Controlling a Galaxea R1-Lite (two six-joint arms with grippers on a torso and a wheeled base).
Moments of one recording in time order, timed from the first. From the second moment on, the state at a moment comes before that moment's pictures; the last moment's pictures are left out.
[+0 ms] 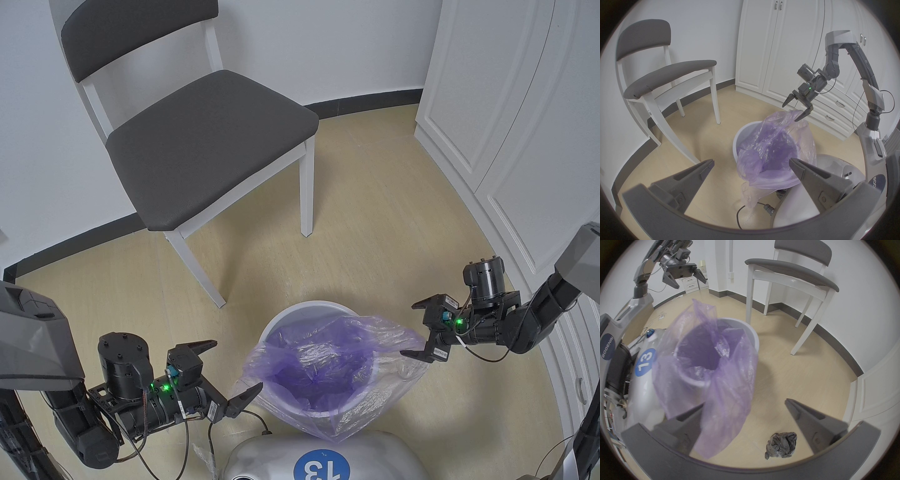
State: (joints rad) left arm -0.50 1.96 -0.13 -1.47 -0.15 0.27; right arm 0.28 2.09 -0.79 -0.62 0.30 -0.95
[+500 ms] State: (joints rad) left arm -0.51 1.95 -0.13 -1.47 -0.15 0.26; right arm 0.38 2.11 -0.84 -0.65 0.31 -0.93
